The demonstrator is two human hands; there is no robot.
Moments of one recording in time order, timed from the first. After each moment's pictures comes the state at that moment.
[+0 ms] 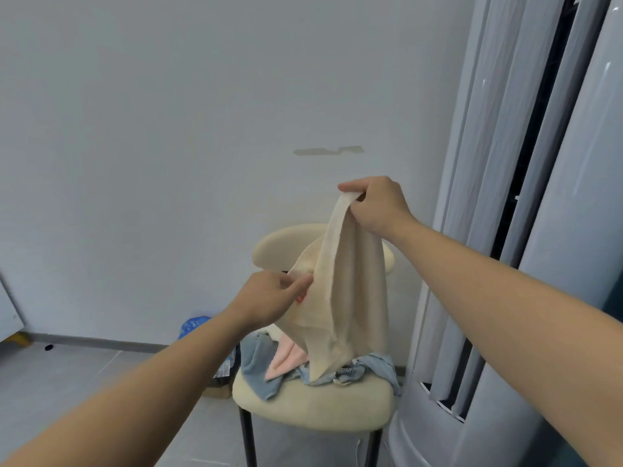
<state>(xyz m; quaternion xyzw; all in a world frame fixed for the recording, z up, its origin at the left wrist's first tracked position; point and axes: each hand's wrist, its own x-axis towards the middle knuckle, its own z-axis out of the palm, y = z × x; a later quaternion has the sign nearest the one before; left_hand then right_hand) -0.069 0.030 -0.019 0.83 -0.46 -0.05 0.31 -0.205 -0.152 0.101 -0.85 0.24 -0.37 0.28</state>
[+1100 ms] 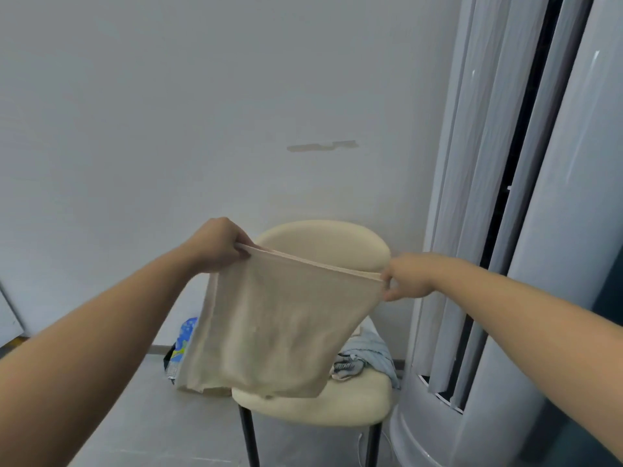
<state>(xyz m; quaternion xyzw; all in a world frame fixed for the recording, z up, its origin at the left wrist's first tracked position) -0.005 0.050 0.059 0.86 -0.47 0.05 0.19 -0.267 -0.202 0.025 -0.96 0.23 0.14 -0.07</state>
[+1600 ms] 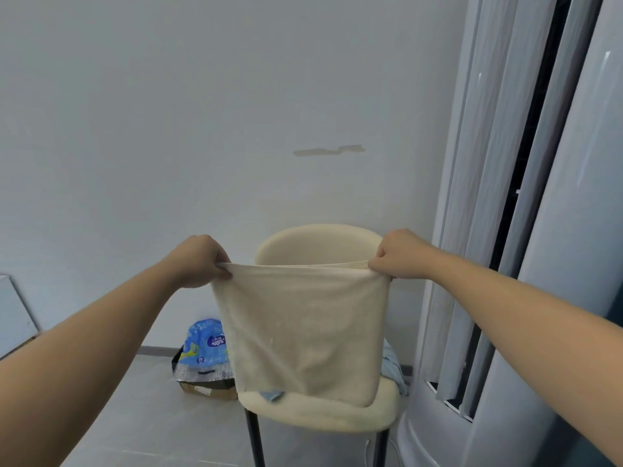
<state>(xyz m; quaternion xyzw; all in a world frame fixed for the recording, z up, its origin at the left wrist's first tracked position) 0.028 0.080 0.041 0.89 -0.43 0.03 0.13 -0.242 -0.198 0.042 -0.95 0.26 -0.10 0.11</state>
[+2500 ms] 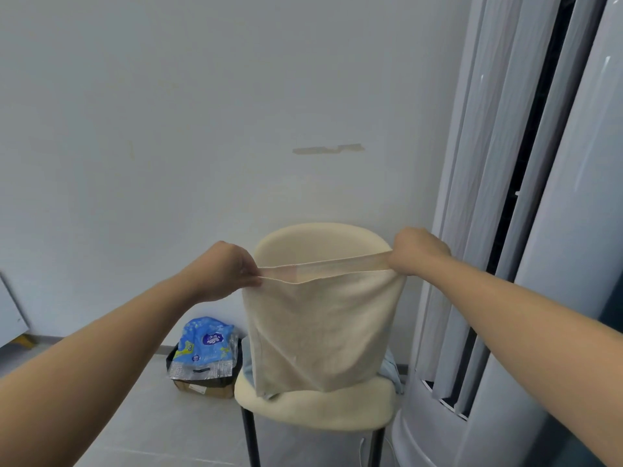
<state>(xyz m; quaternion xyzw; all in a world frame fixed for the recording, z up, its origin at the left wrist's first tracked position) 0.004 0.065 0.019 0.80 -0.56 0.06 0.19 -0.243 -0.200 0.041 -0.89 0.45 -0.12 0.06</state>
